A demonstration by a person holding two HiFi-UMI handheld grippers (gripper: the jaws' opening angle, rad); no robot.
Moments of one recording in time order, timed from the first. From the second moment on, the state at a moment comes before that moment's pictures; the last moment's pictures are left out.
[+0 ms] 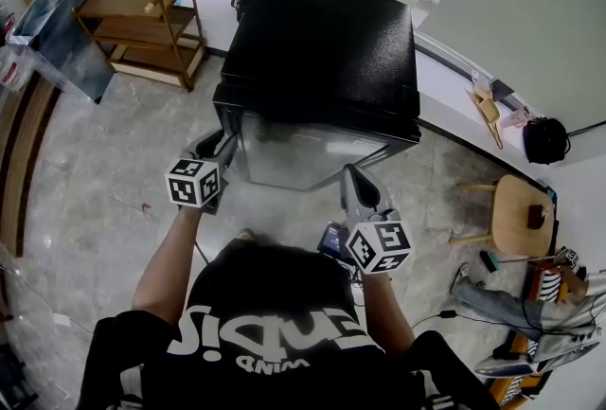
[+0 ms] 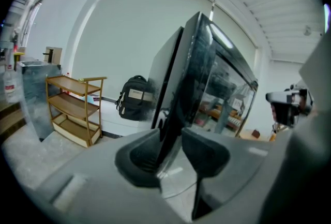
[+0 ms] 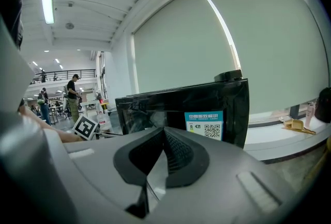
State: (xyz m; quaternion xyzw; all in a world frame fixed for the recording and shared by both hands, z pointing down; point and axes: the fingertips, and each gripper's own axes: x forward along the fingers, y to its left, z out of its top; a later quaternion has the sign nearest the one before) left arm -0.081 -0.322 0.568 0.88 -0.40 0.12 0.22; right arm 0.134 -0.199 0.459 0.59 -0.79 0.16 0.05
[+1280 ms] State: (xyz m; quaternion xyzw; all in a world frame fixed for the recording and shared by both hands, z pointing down) left arm -0.084 -0.282 0.526 0.89 -0.42 0.10 0.18; right arm 0.140 -0.179 0.462 0.59 -0.79 0.16 0.05
